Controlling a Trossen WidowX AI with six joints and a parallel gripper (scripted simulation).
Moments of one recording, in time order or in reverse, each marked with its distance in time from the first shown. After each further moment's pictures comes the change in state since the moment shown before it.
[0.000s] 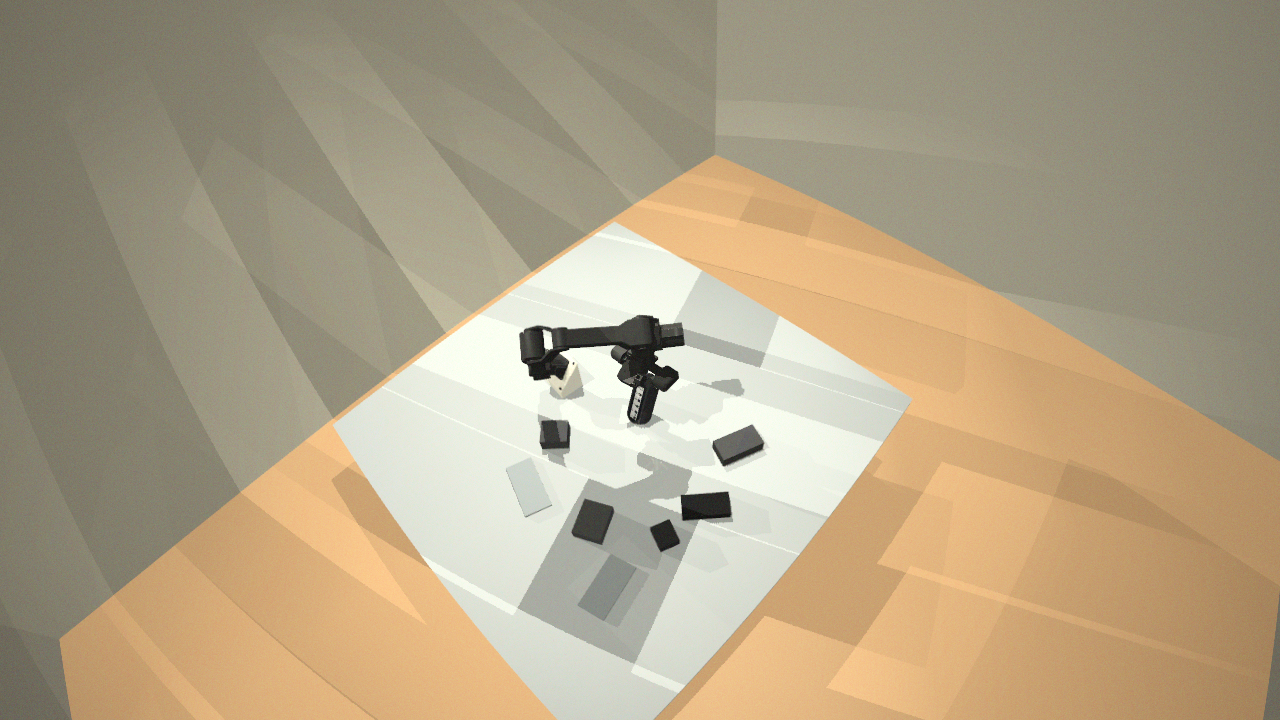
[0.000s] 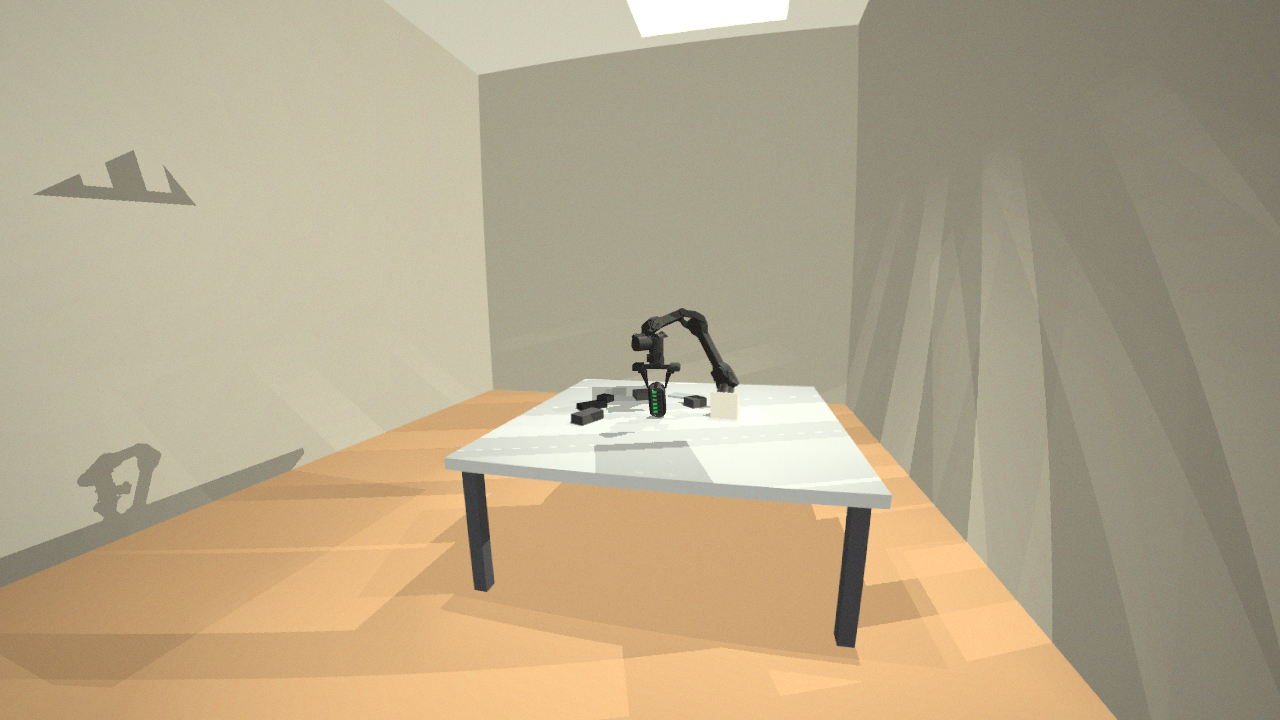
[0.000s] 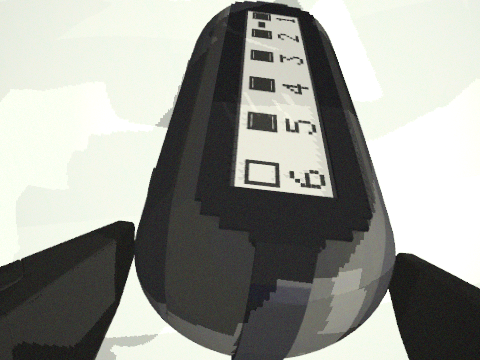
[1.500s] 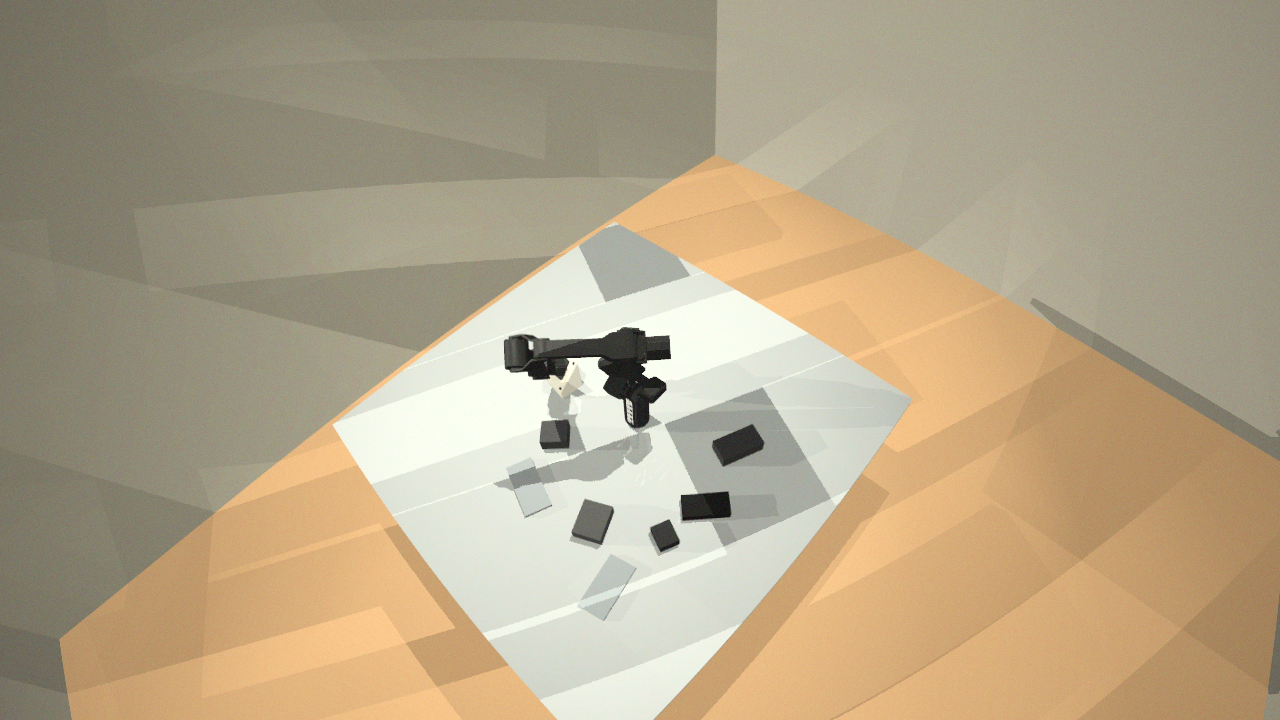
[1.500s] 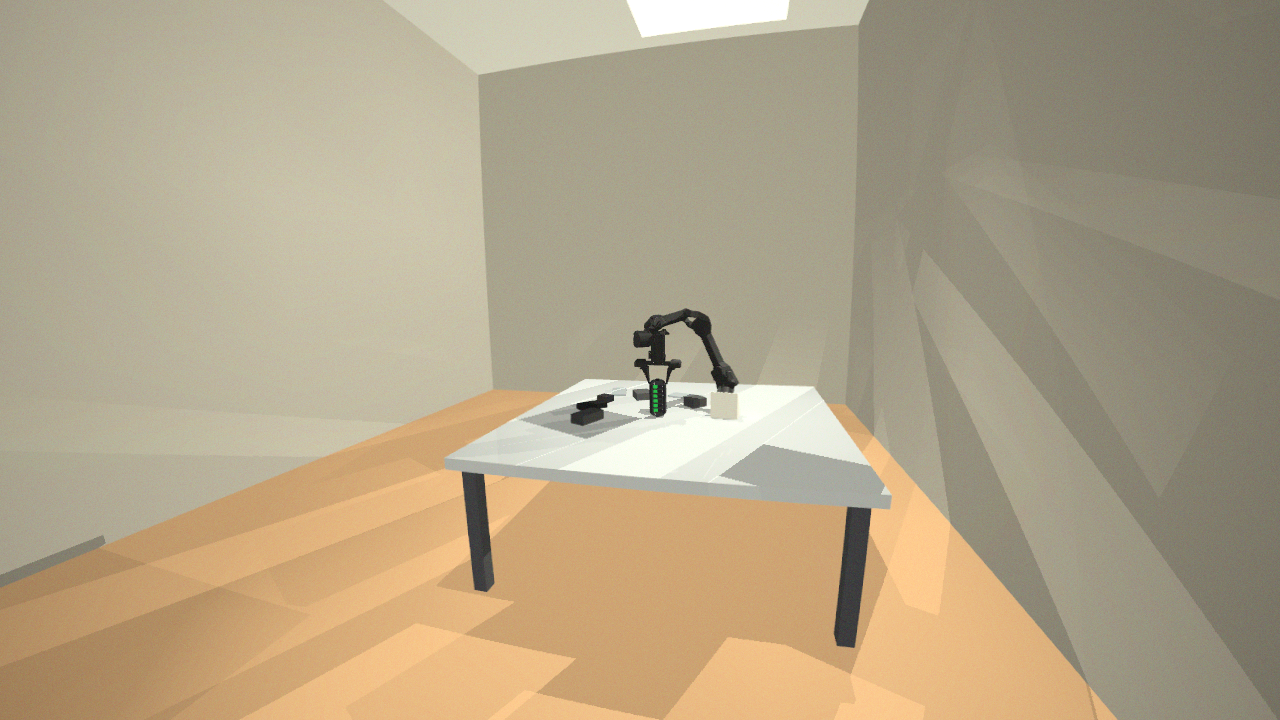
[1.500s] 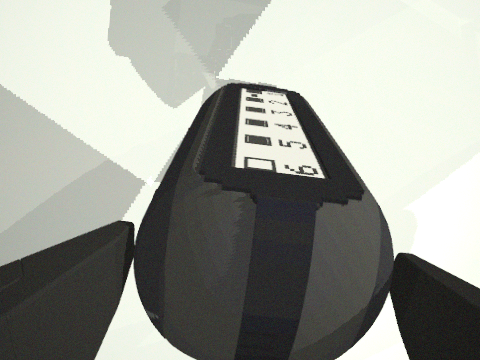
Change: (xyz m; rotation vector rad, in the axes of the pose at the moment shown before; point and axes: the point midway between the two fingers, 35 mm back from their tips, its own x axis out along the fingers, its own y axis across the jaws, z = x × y) arm -0.006 0.001 0.049 -0.001 0.000 0.007
